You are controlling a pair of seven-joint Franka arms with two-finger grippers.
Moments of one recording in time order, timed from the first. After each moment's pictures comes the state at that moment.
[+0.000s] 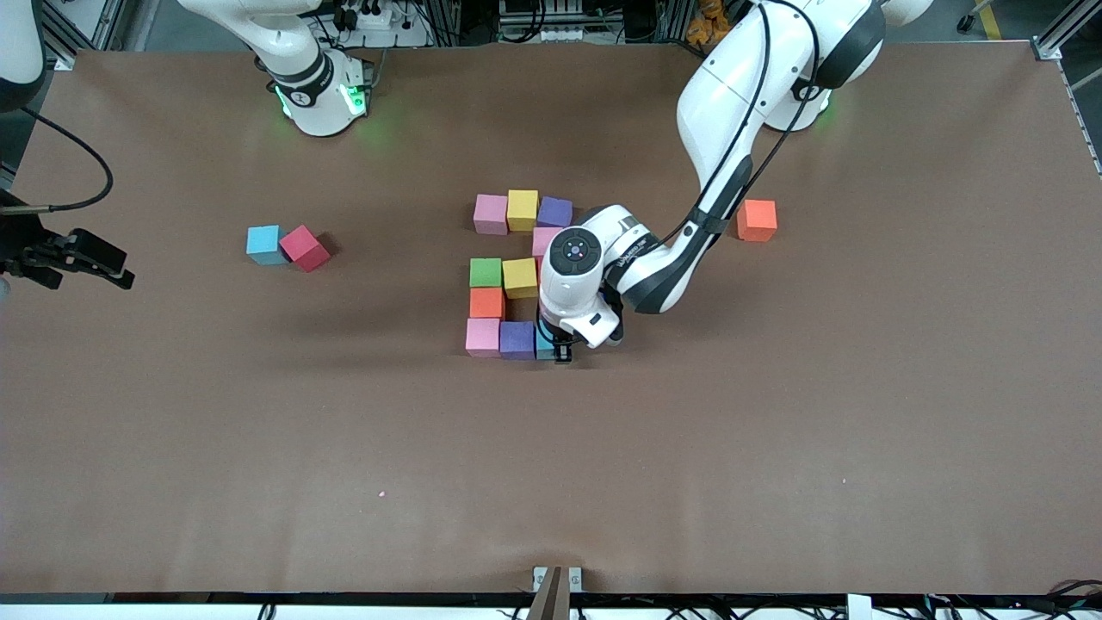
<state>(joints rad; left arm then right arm) -0.62 0.91 -0.19 -1.36 0.19 2.37 -2.46 0.02 0.06 -0.10 -1.62 0.04 1.75 -0.06</state>
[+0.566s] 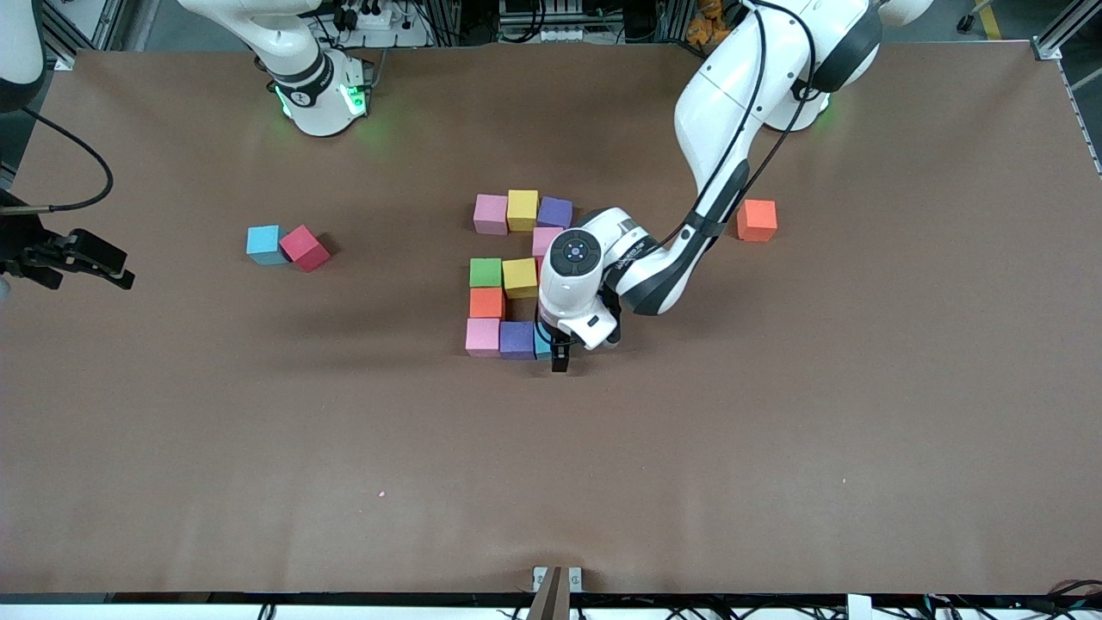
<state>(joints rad) -0.62 0.93 -0.19 -1.36 0.19 2.40 -2.42 0.02 0.06 -0.10 -1.62 0.04 1.75 -0.06</state>
